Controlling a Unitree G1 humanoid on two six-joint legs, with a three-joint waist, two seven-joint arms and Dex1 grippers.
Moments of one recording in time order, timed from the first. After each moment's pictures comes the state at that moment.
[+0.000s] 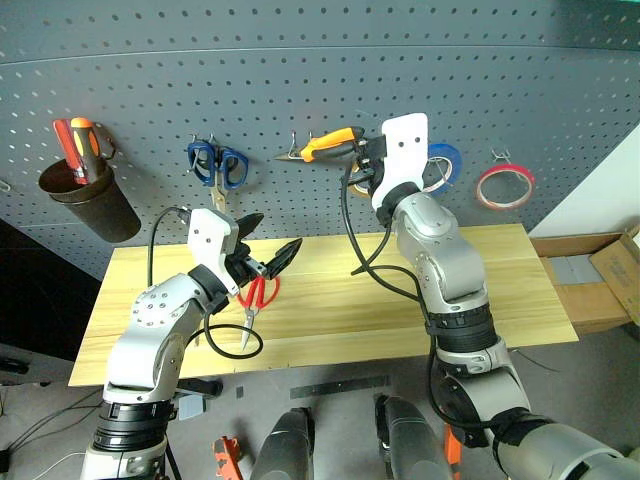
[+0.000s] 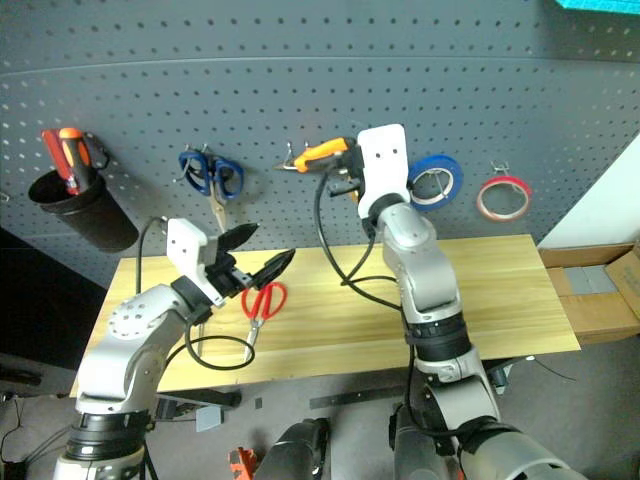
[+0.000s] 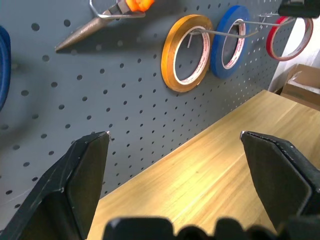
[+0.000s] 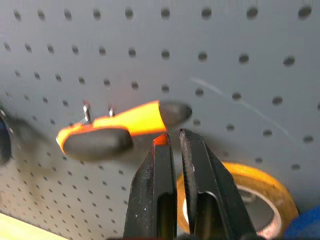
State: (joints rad) left arm -0.24 0.48 0.11 -0.26 -0.41 0.37 -0.58; right arm -0.83 0.06 0.06 -0.02 0.06 0.54 0.08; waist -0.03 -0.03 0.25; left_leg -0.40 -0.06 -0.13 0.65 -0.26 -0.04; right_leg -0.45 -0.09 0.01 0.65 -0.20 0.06
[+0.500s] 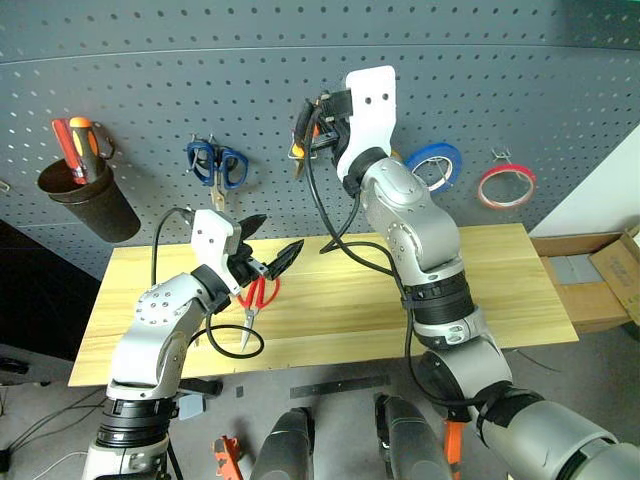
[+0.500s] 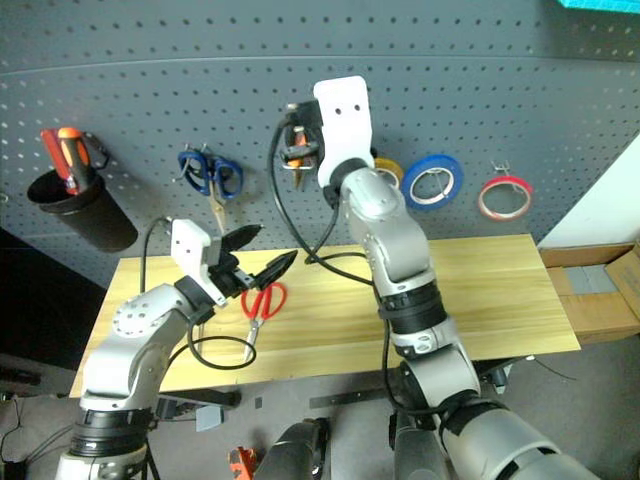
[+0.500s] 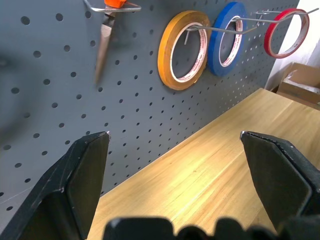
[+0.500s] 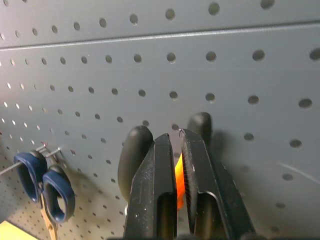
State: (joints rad) left arm -0.25 0.47 0.10 -0.23 -0.40 0.36 -0.60; right arm -1.01 0.14 0.05 0.14 0.10 0.47 0.07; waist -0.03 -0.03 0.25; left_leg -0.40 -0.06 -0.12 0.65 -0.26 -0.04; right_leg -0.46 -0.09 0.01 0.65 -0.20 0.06
